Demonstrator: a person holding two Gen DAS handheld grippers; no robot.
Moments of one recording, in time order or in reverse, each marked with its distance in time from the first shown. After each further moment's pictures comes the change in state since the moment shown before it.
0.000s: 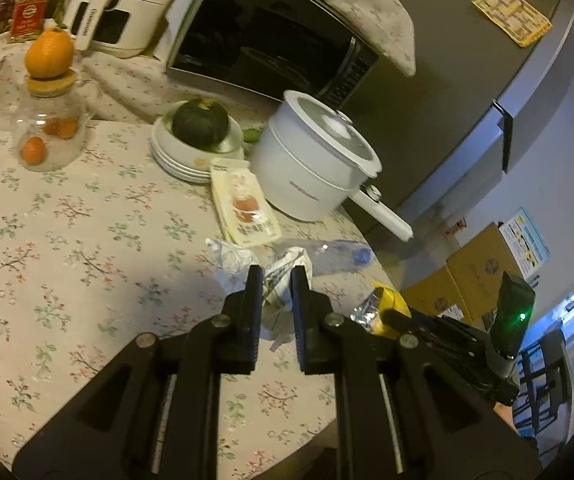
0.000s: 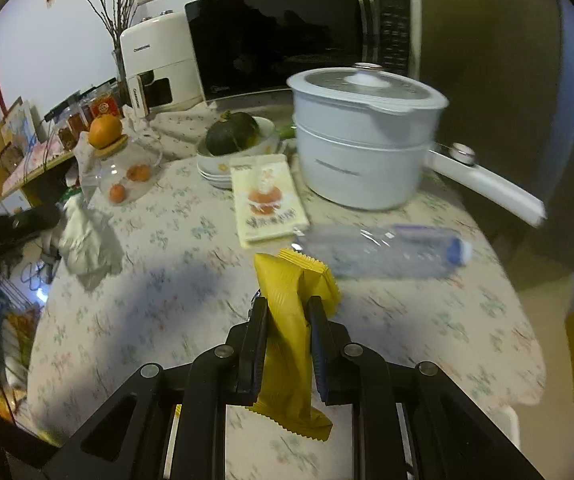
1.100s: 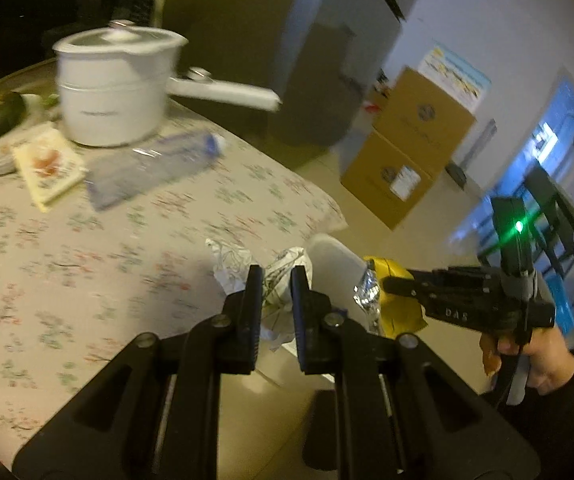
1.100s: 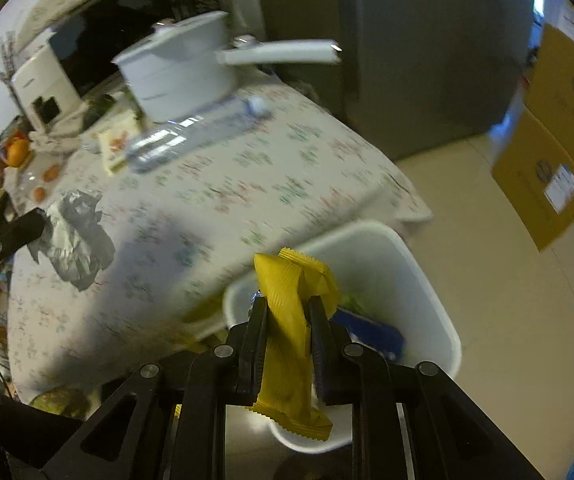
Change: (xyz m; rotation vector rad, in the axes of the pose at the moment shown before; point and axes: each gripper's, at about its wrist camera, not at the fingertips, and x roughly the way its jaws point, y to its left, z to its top) left arm 0.081 -0.180 -0.124 0.459 0.251 -0.166; right arm -0.081 -0.156 -0.154 0.370 0.187 -0.167
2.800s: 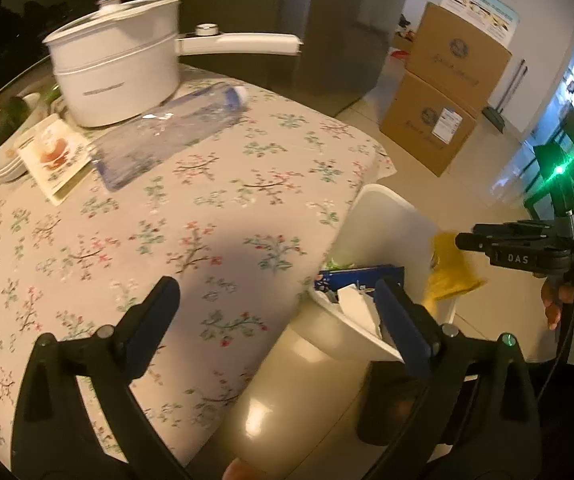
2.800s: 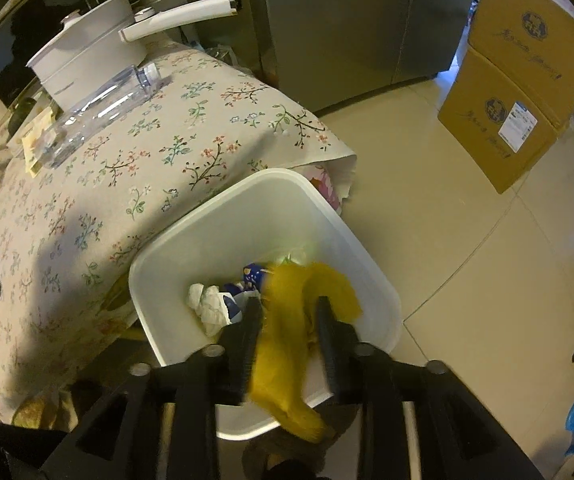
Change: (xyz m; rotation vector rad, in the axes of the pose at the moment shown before) left arm 0.033 0.011 -0.010 0.087 0.141 0.191; right arm 0.028 -0.056 -0.011 0.135 0.105 -0.142
